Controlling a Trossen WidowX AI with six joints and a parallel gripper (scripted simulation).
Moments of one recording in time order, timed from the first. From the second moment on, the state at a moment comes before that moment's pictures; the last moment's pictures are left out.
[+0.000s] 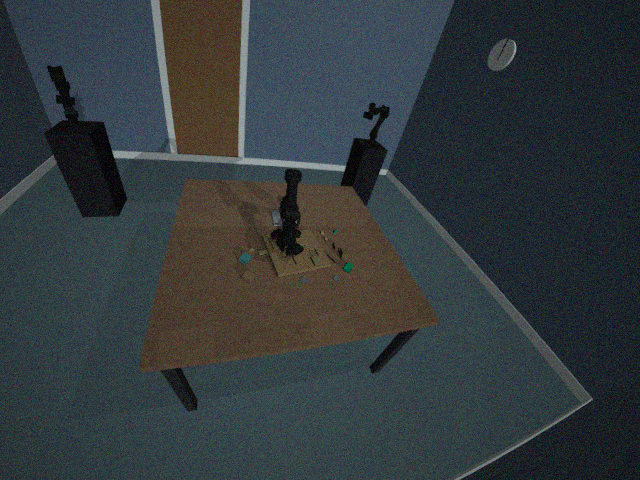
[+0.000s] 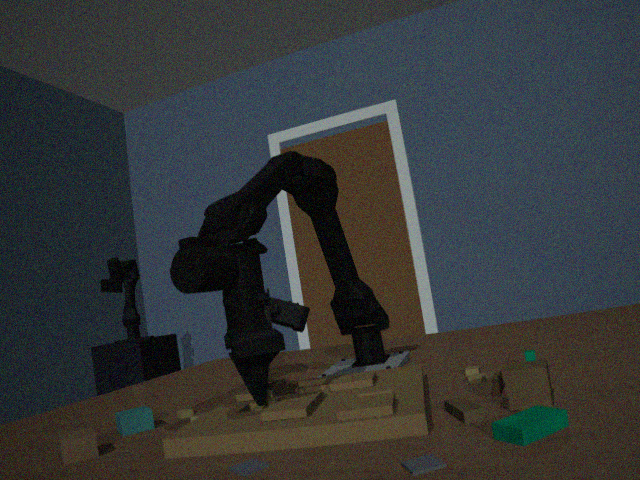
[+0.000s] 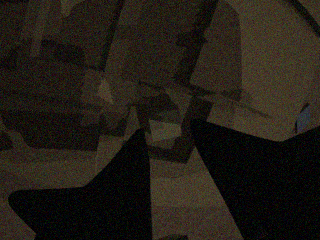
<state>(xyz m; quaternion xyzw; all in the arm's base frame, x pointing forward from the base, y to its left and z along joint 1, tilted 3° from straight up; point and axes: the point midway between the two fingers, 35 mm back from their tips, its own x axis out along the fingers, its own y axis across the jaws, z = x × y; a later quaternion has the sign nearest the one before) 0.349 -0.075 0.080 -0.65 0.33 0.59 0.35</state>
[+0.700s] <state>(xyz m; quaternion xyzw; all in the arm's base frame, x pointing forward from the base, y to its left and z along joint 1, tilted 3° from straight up) 0.350 -0.076 0.070 -0.65 0.33 0.59 0.35</state>
